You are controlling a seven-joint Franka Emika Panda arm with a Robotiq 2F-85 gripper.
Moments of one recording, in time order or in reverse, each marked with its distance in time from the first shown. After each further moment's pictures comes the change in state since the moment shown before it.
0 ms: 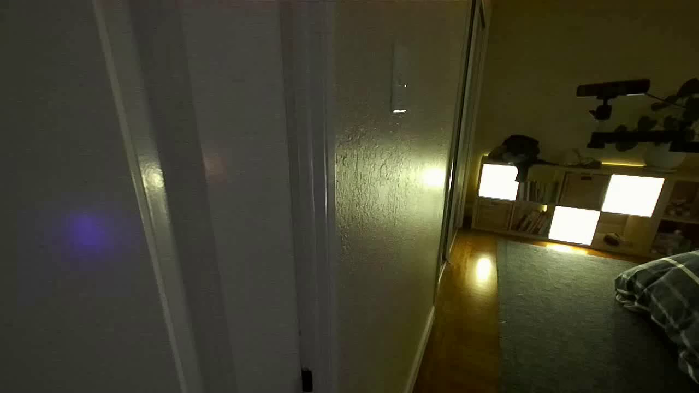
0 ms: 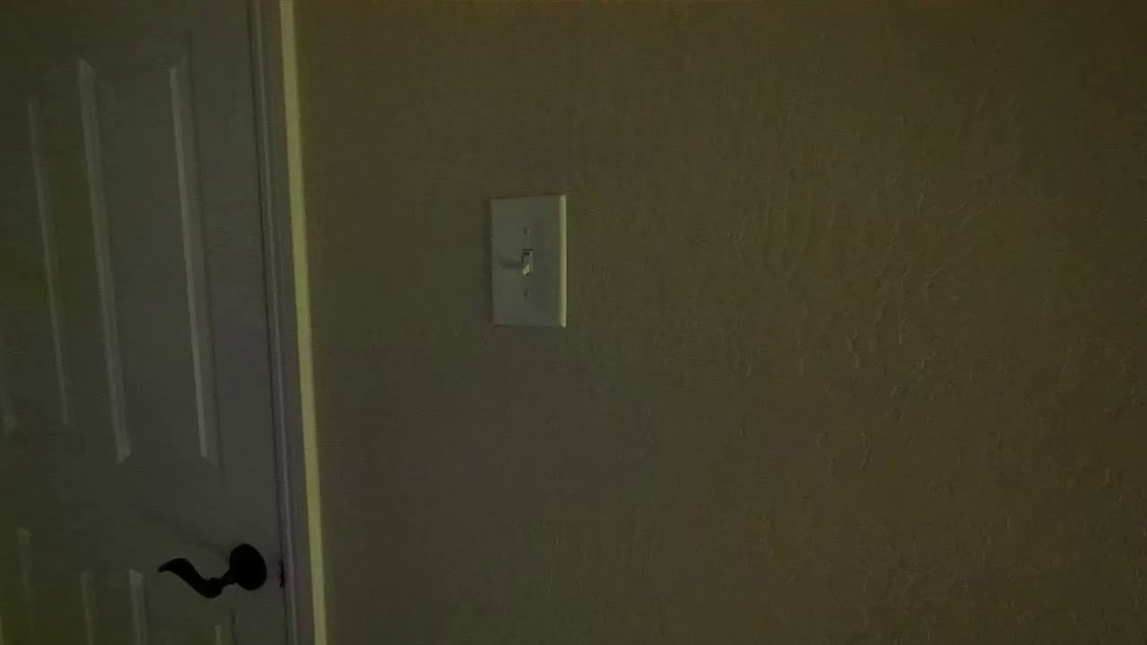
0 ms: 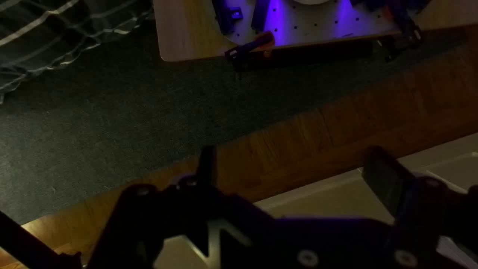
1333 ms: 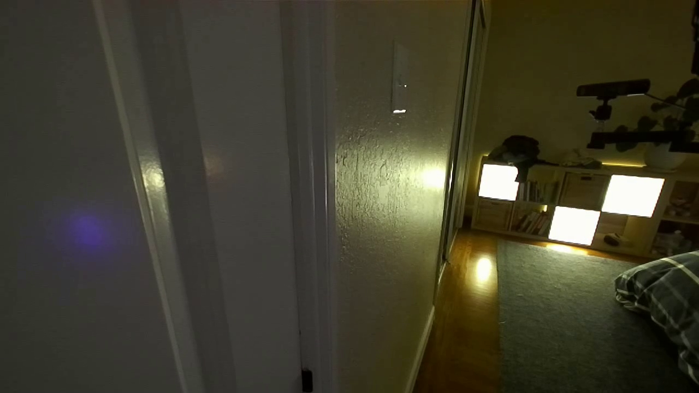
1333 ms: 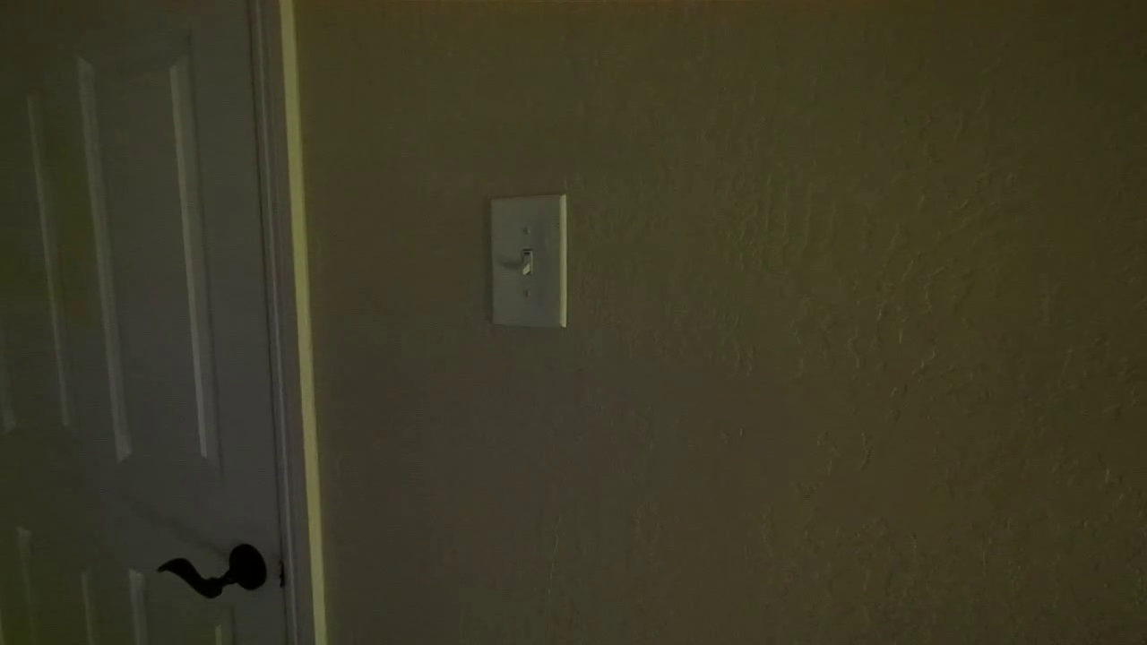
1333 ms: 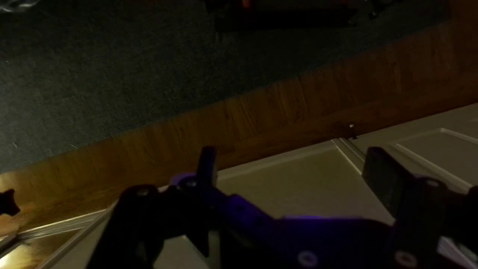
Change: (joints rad) arm 0.058 0.112 -0.001 0.007 0.054 0.198 -0.010
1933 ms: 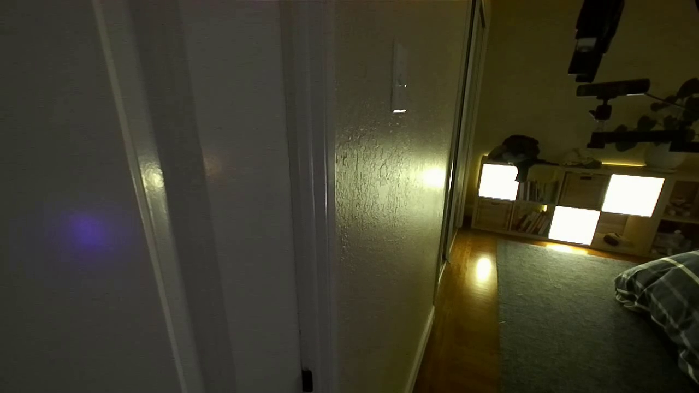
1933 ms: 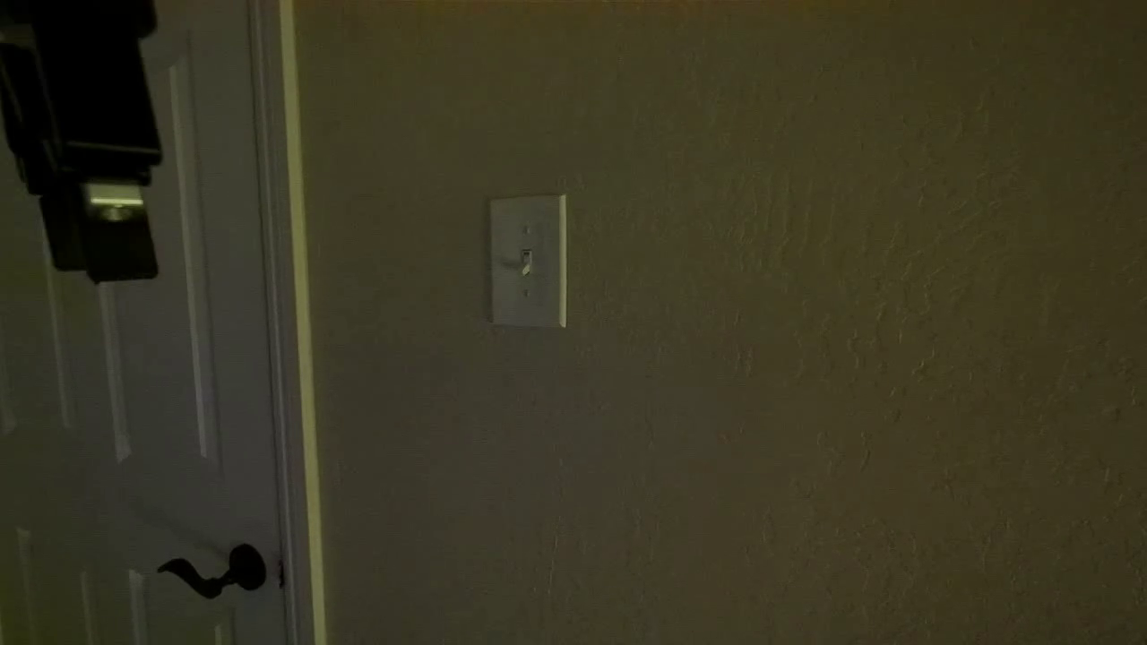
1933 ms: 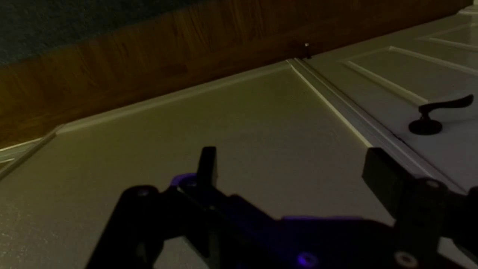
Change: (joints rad) arm 0.017 0.163 -0.015 0.087 0.159 0.313 -0.073
